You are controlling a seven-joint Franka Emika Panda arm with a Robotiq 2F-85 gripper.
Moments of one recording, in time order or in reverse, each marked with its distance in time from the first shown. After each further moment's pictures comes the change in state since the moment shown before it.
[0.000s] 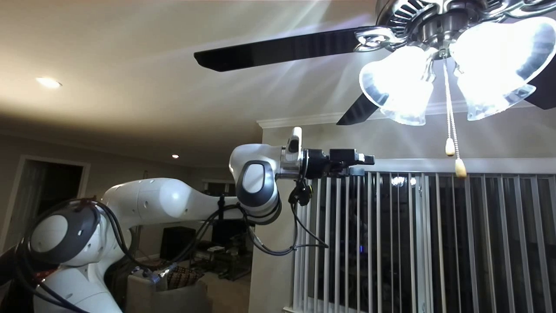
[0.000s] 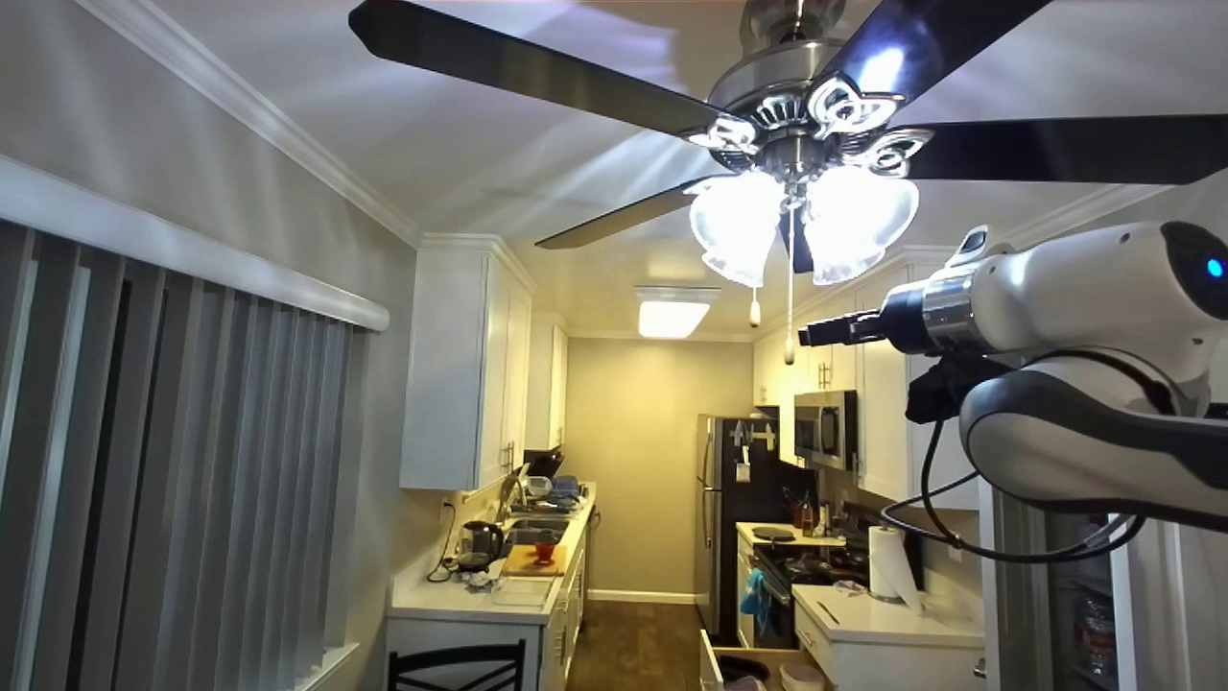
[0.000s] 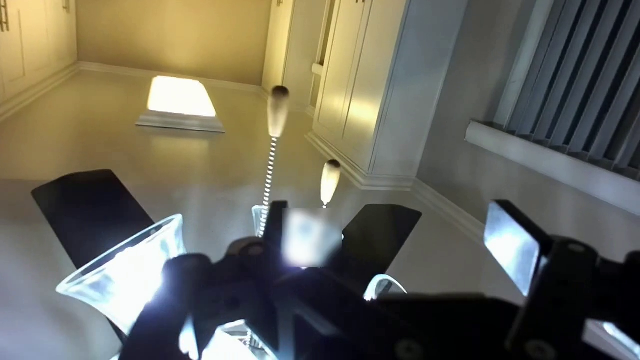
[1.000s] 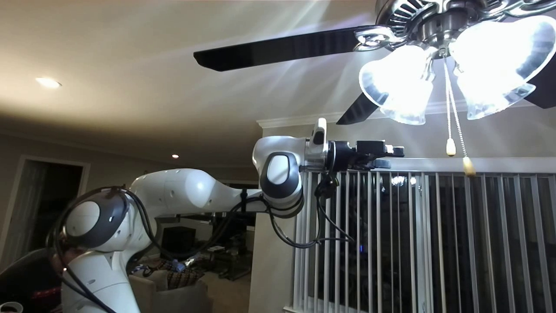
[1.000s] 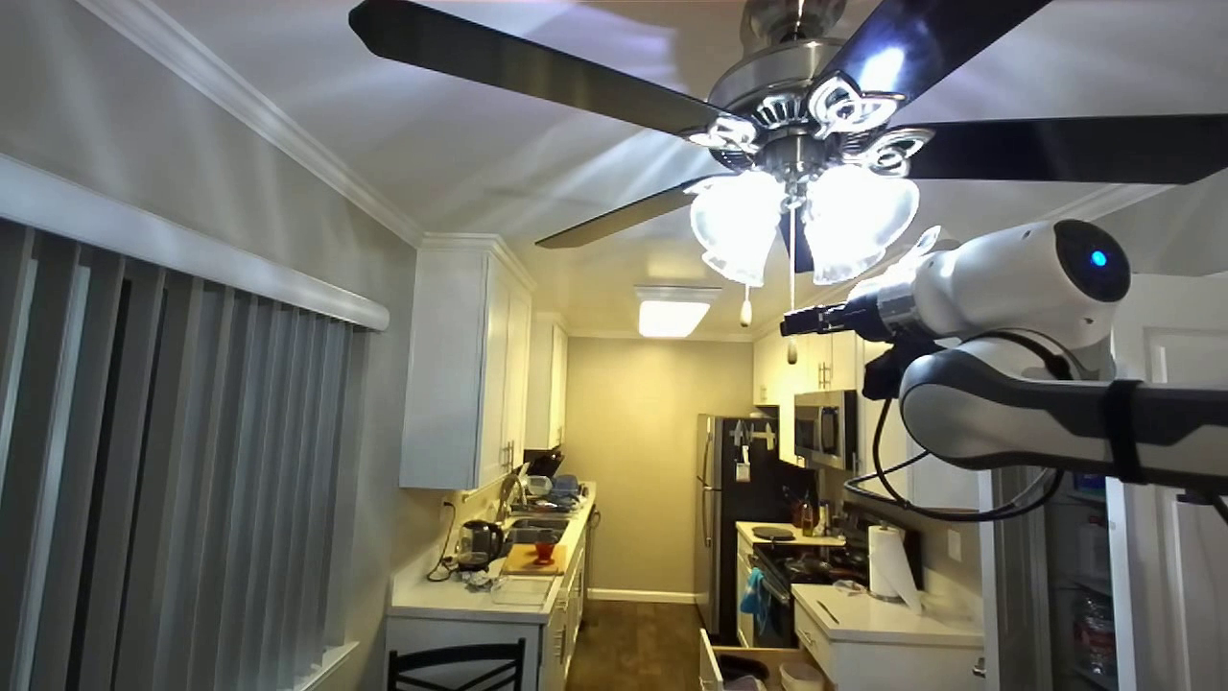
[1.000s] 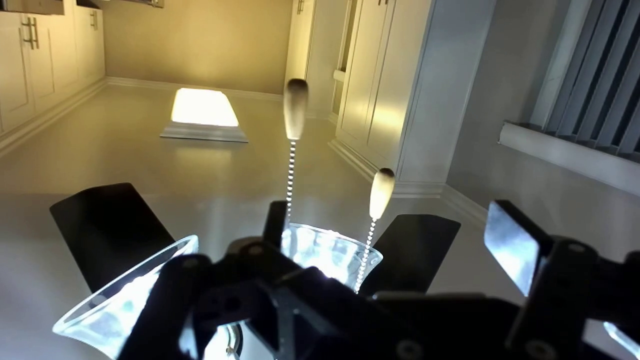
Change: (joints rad) arm -0.136 0.159 0.052 0.147 0.000 0.012 0.037
